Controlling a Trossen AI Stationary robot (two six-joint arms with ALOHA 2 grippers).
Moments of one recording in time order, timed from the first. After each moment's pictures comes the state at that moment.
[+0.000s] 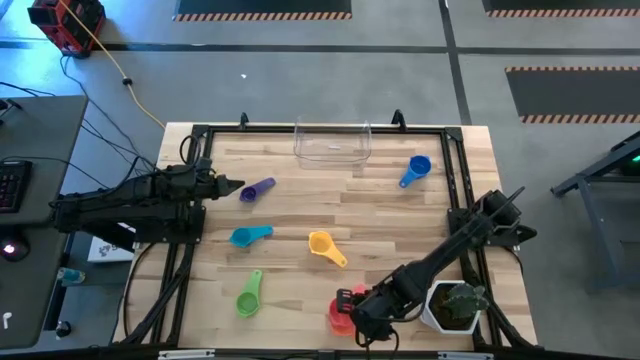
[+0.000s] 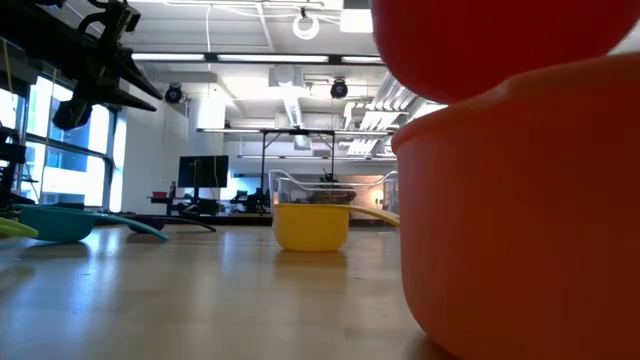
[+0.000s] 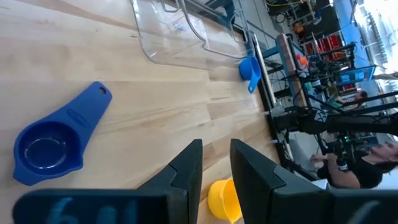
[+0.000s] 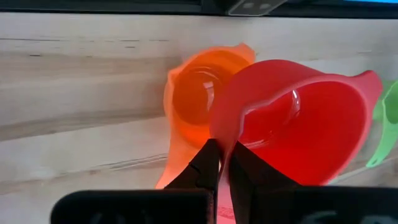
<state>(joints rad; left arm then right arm) 0.17 0.32 0.42 -0.56 -0.23 -1.17 0.65 1.90 1.54 -0.75 0.07 -0.90</state>
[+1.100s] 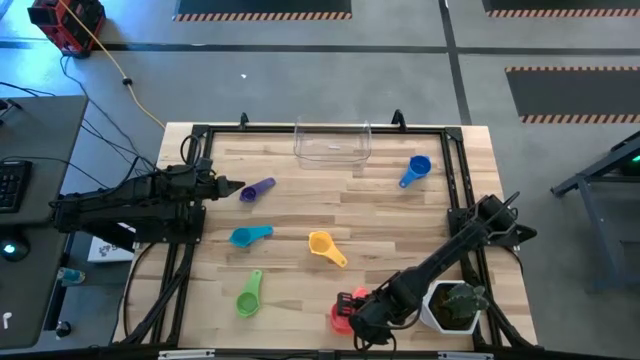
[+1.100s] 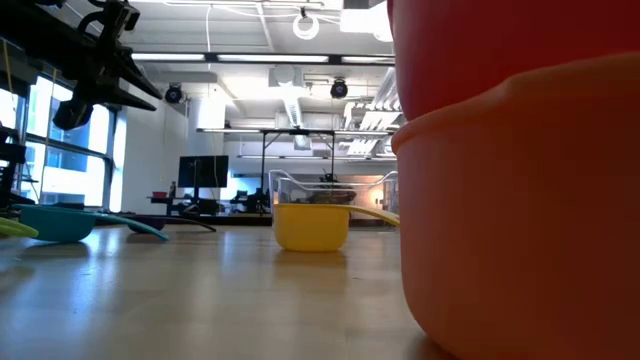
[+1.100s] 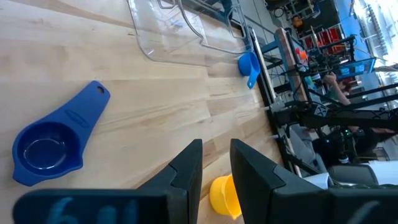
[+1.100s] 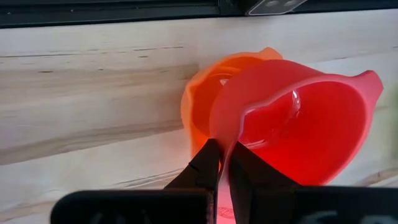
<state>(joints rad) 0.17 0.32 0.42 -0.56 -0.22 -1.15 0.66 1.95 1.54 -0.75 0.05 -0.83</state>
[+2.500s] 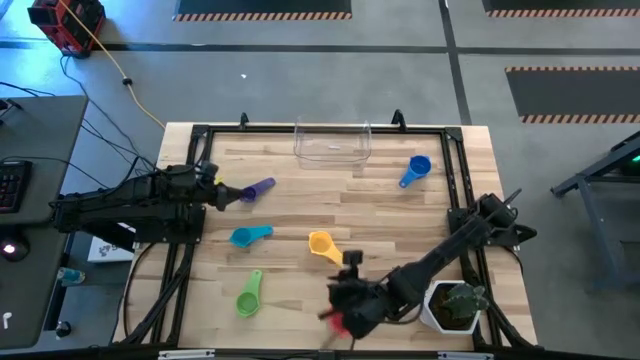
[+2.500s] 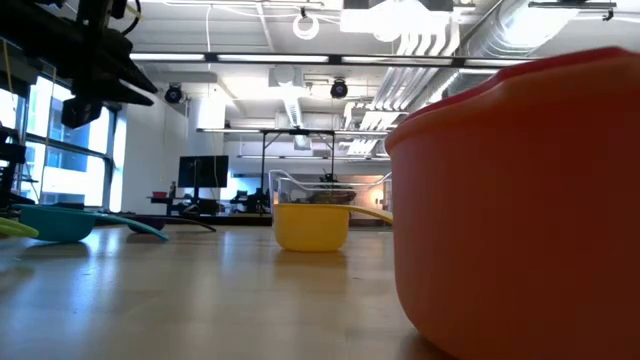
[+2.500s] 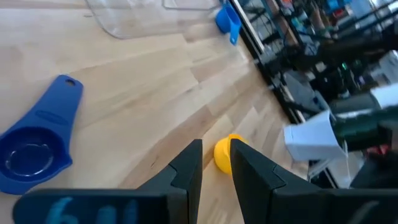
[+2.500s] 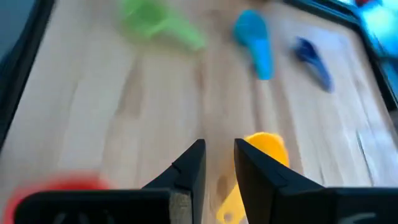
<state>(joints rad) 0.17 0.32 0.42 -0.56 -0.05 -0.91 0.62 1.95 1.70 -0.75 0.68 0.39</state>
